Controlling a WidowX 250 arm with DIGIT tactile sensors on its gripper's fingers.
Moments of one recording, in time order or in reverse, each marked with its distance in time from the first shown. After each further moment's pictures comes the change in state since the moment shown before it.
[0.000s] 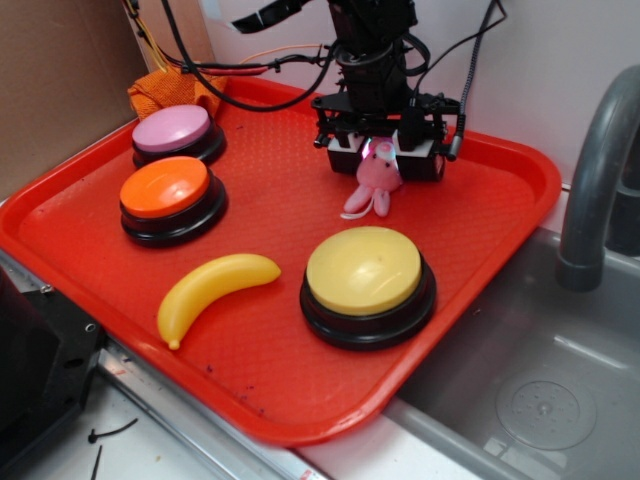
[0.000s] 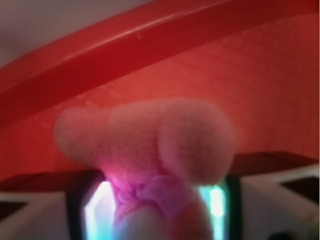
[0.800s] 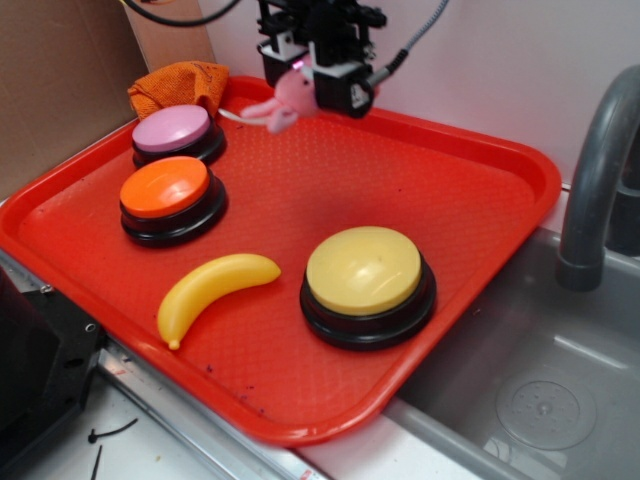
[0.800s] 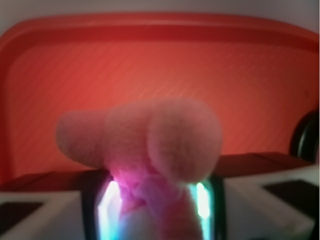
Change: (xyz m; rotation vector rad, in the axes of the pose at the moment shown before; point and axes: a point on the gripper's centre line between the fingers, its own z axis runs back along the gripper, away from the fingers) arm -0.031 0.025 0.103 0.022 0.212 -0.389
